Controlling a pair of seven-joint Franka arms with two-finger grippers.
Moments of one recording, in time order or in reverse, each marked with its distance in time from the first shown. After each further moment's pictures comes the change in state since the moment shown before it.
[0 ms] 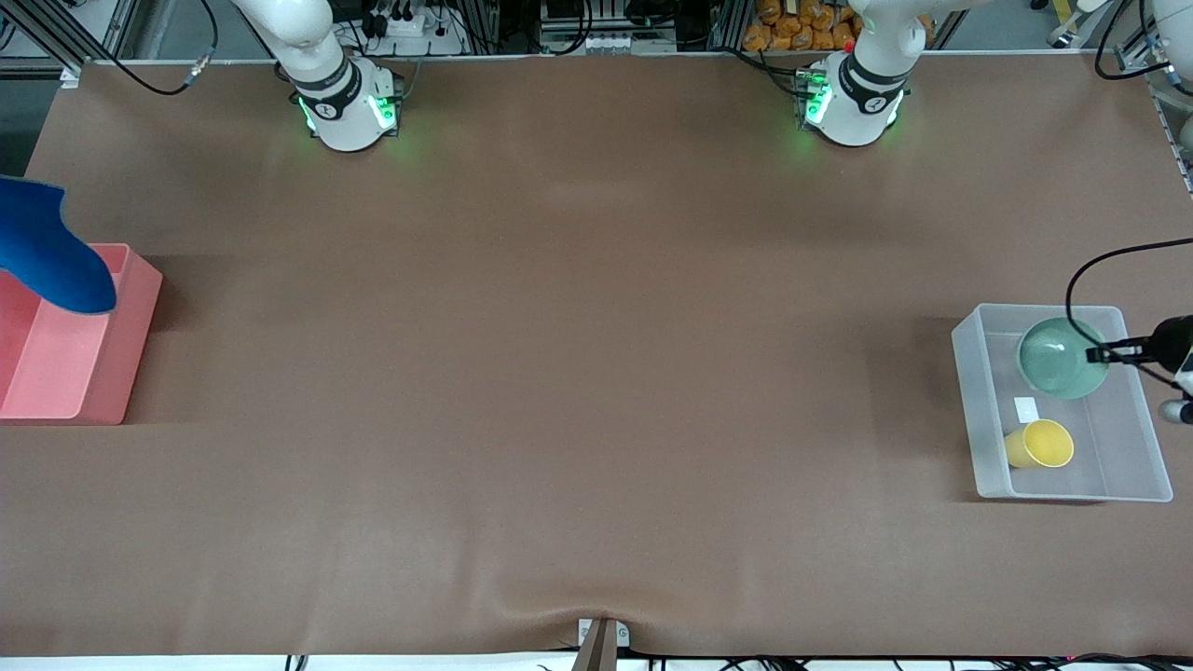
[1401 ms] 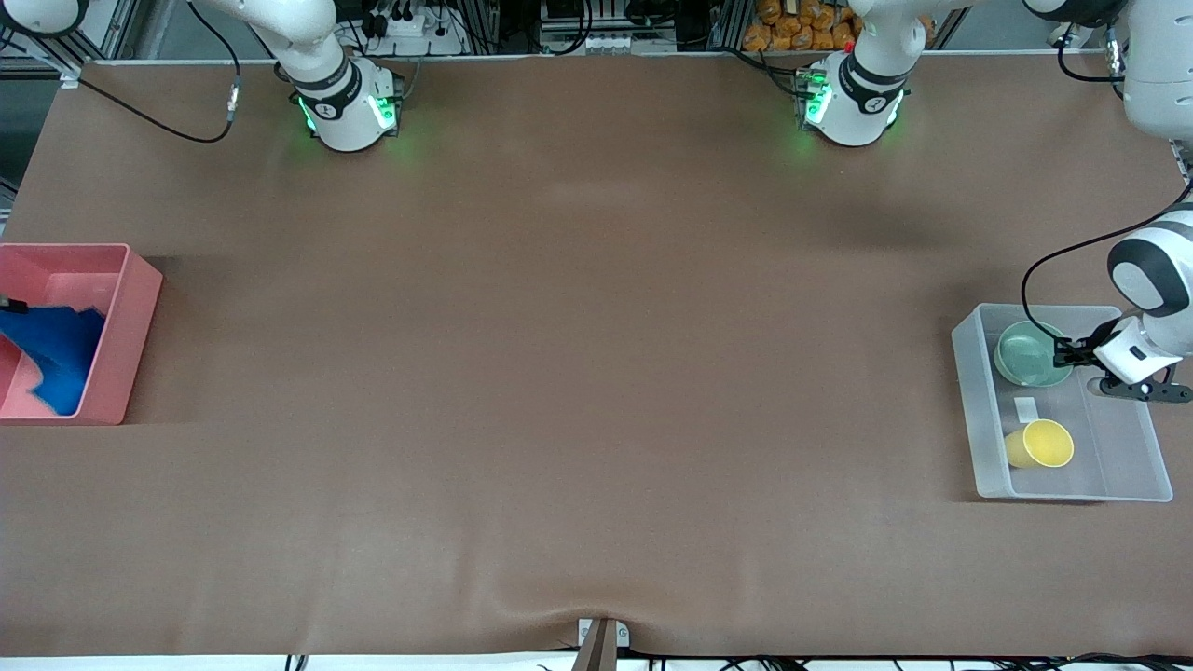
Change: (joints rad) left arm 0.034 0.078 0.003 -0.337 -0.018 0.594 0.255; right arm 0.100 0.404 0.020 -0.009 -0.139 0.519 -0.099
